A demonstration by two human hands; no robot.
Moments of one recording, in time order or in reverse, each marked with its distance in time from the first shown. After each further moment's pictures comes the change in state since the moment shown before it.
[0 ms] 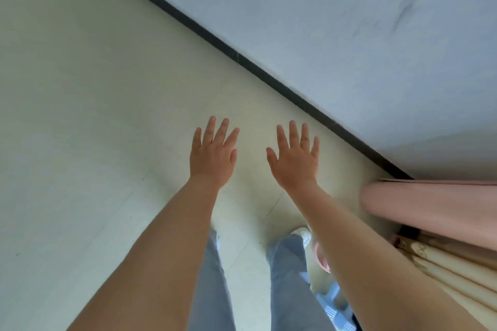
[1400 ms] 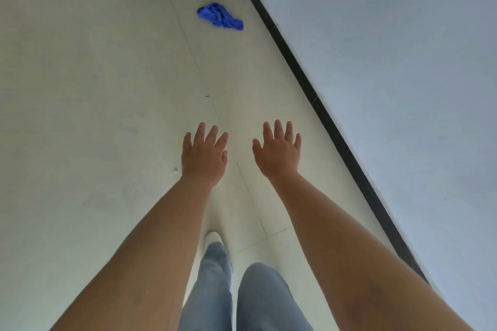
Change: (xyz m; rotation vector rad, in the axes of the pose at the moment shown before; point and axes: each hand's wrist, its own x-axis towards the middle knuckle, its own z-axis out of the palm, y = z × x) left_hand 0.267 -1.134 -0.265 -0.217 0.154 -0.544; right_hand 0.440 -1.158 -0.283 -0.145 0.085 -0.463
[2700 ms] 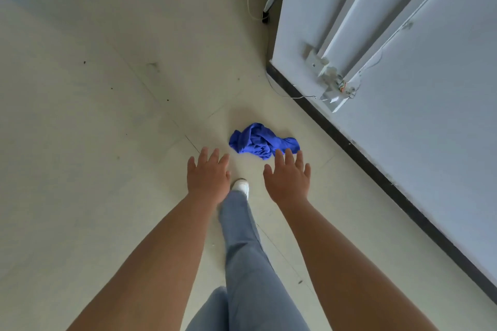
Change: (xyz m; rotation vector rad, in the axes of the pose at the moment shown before) left_hand 1.060 -0.398 -0.301 0.106 -0.231 0.234; right_hand 0.994 -0.413 -0.276 0.265 -0.117 0.354
